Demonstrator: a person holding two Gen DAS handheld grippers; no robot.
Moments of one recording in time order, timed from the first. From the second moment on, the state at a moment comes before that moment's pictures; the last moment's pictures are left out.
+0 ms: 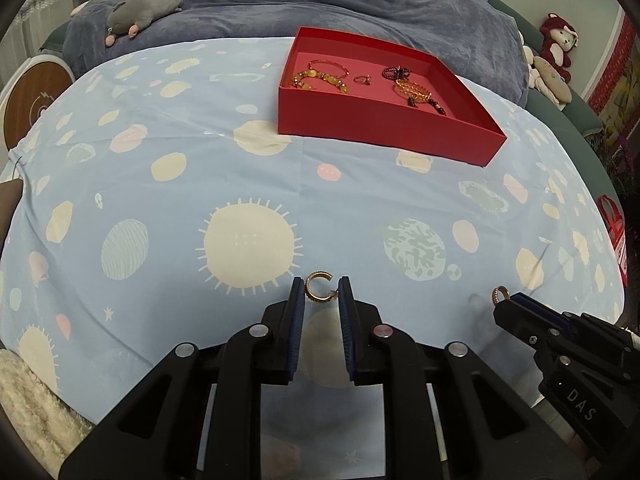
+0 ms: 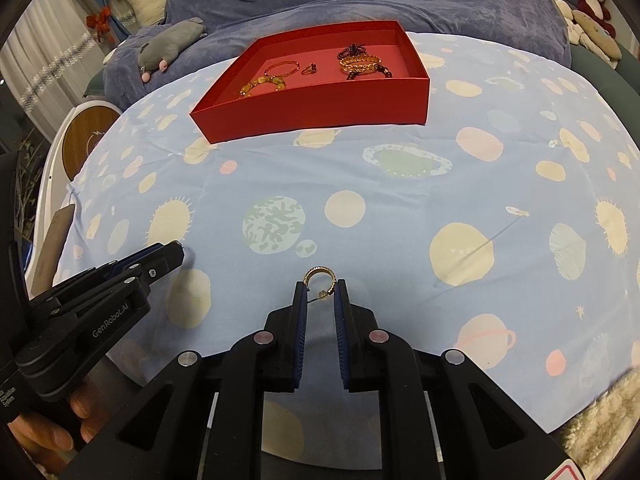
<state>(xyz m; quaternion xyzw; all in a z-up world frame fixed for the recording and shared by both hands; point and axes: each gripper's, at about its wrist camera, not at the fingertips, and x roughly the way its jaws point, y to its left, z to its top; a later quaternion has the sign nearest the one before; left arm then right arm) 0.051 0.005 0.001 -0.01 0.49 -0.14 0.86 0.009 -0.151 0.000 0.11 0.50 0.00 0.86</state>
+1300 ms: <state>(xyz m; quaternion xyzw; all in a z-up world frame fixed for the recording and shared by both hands) 0.085 -0.042 0.134 -0.02 0.39 -0.20 0.90 0.054 -0.163 0.121 0.12 0.38 0.04 0.92</state>
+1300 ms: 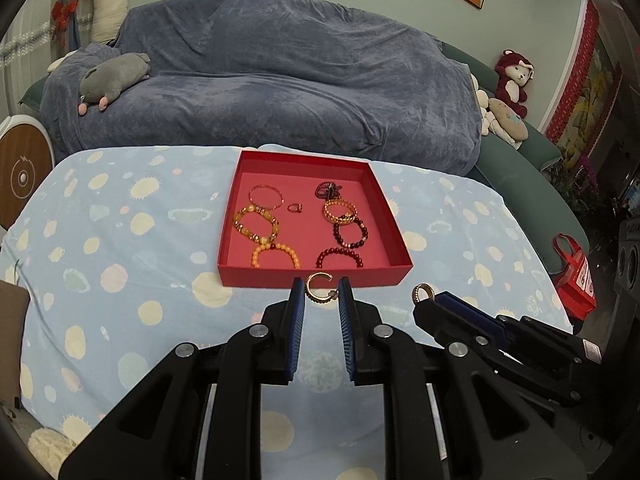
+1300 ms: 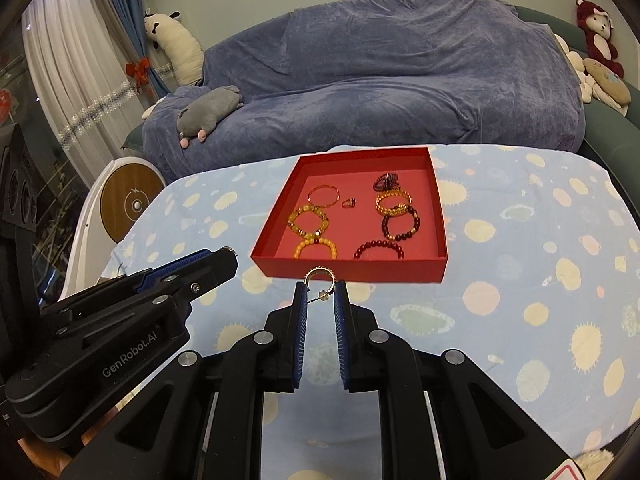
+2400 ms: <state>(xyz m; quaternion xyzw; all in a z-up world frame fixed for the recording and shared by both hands) 0.280 -0.097 0.051 0.01 0.45 -0.17 0.88 0.244 -0.209 0.045 0.11 0.43 0.01 0.90</state>
